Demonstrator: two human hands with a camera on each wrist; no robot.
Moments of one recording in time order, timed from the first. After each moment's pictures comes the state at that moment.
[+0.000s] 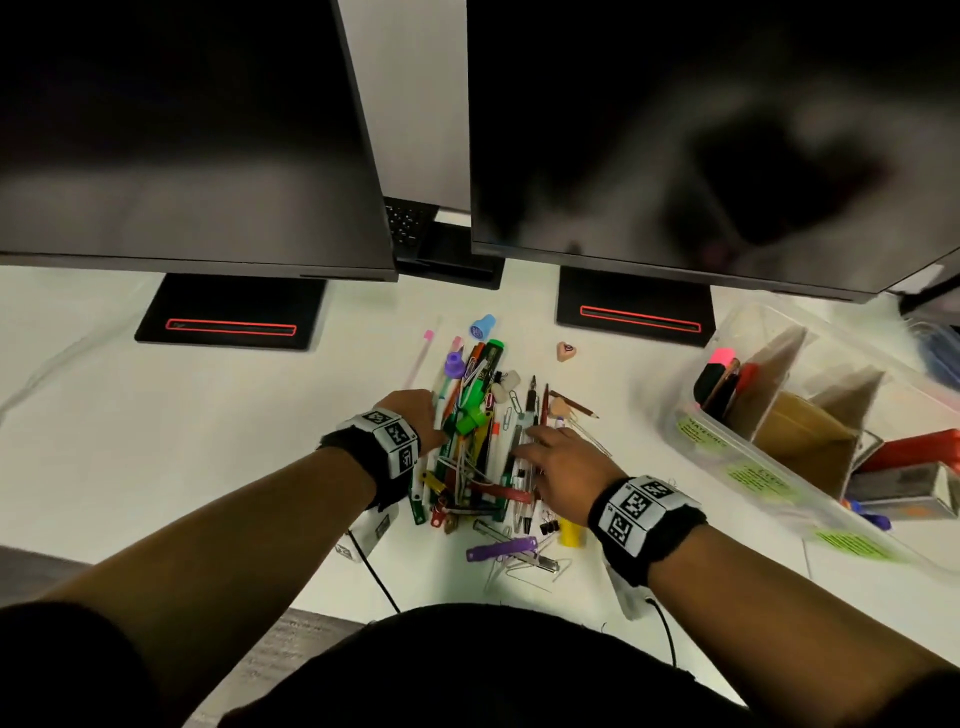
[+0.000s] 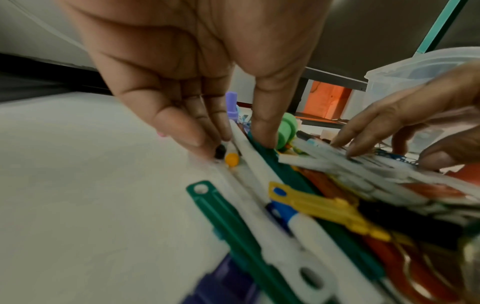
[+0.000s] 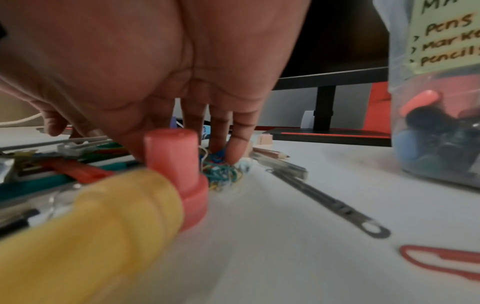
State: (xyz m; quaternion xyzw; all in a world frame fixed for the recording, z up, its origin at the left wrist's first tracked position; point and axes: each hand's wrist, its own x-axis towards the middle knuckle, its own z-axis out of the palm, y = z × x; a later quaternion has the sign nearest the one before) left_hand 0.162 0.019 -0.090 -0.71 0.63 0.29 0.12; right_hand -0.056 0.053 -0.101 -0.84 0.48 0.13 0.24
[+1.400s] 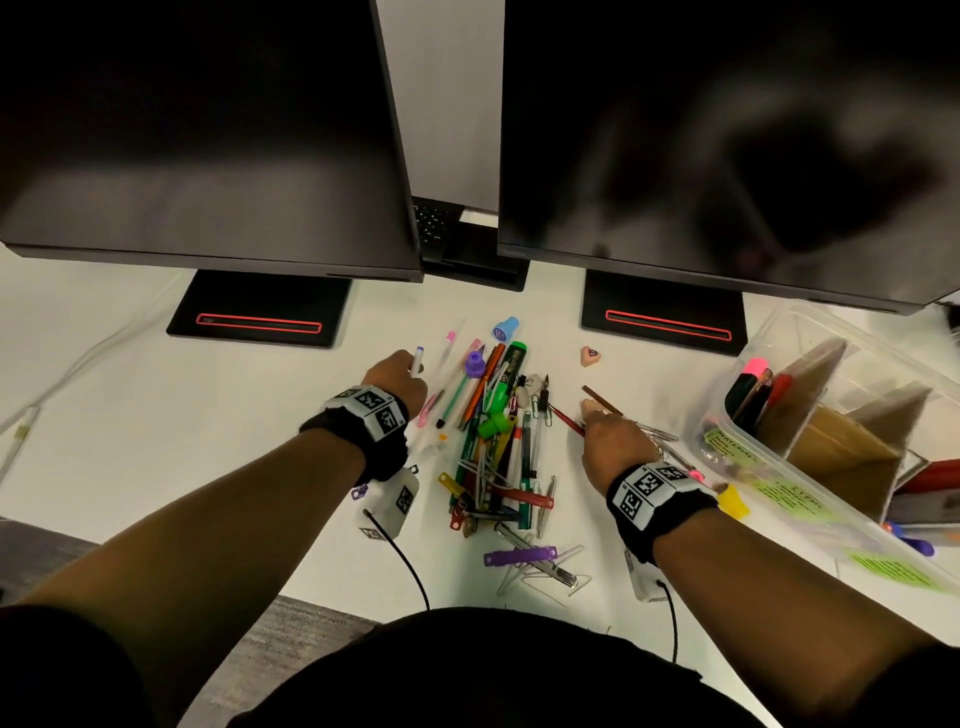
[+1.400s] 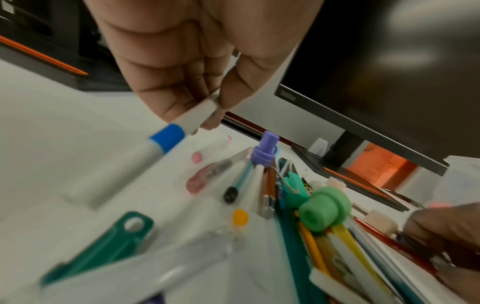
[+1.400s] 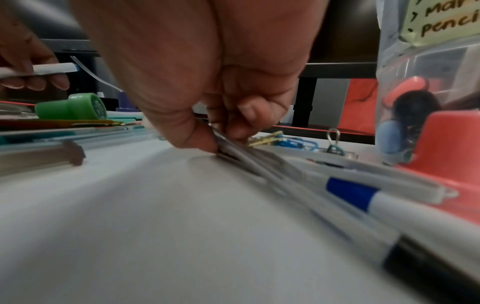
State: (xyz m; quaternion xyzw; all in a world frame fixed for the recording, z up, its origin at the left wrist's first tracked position) left_hand 0.196 -0.003 -0.088 -0.81 0.49 0.32 -0.07; right_hand -0.058 0.025 -0.106 -0.73 0.66 0.11 0.17
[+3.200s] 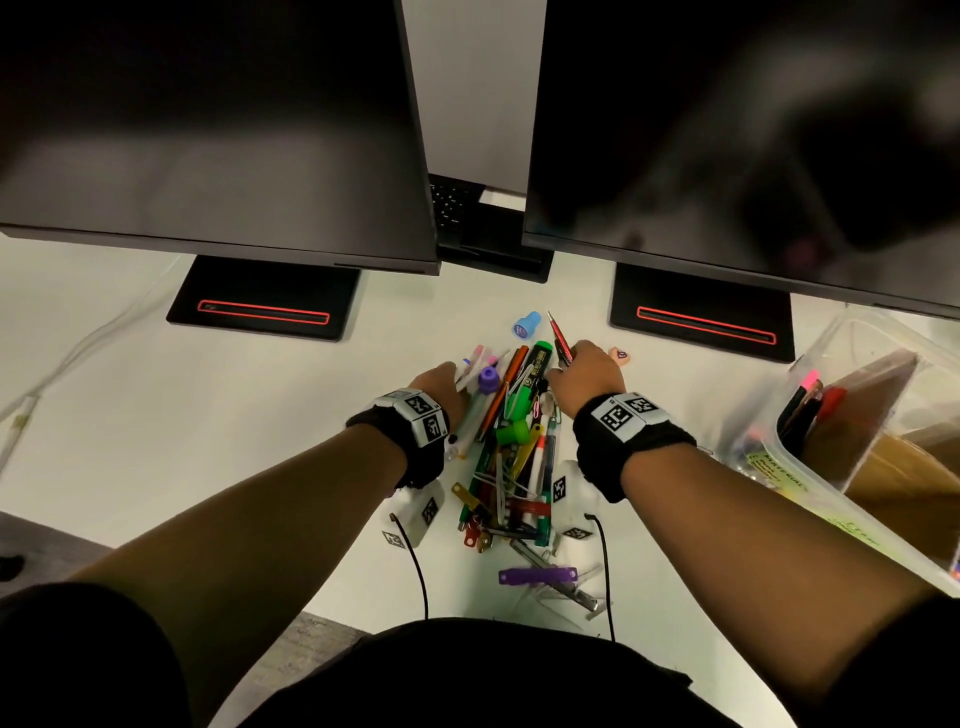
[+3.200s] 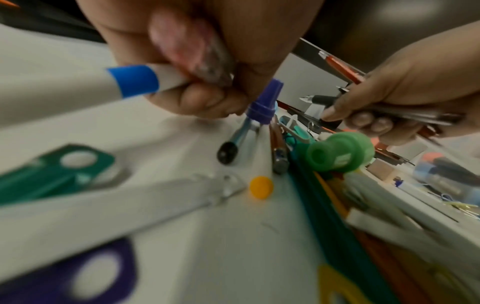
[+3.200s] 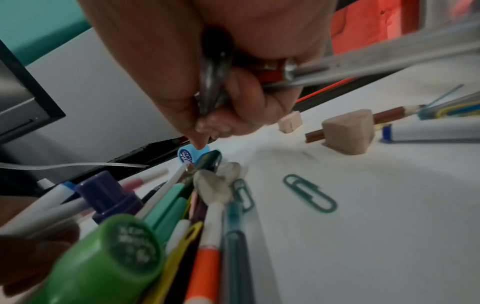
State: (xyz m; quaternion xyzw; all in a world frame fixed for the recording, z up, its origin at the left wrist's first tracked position) left_hand 0.176 -0.018 -0.111 -0.76 0.54 0.36 0.01; right_hand 0.009 -0.052 -0.095 -0.59 0.73 -0.05 0.33
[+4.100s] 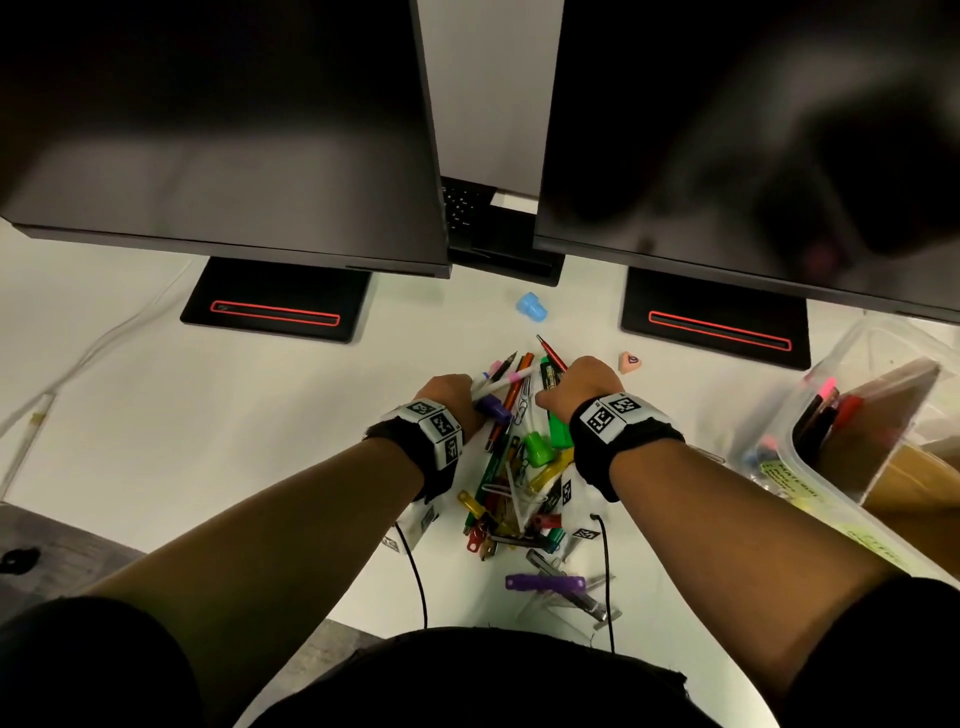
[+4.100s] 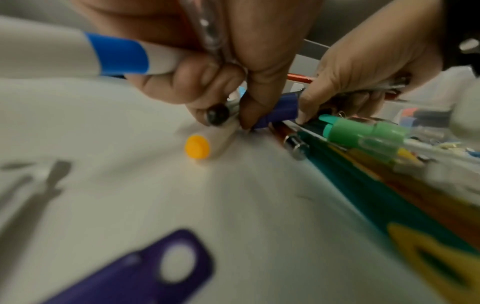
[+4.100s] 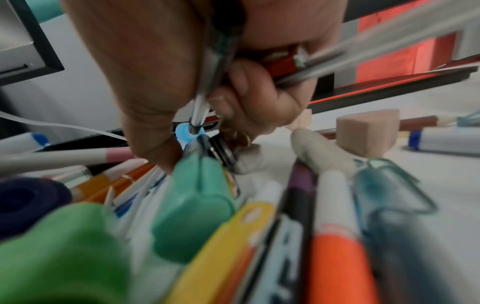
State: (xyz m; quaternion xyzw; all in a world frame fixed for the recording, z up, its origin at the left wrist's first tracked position) left_hand 0.171 -0.015 -0.101 -0.75 0.56 0.35 0.08; right_hand 0.021 -0.055 -0.098 -0.61 0.72 0.07 0.33
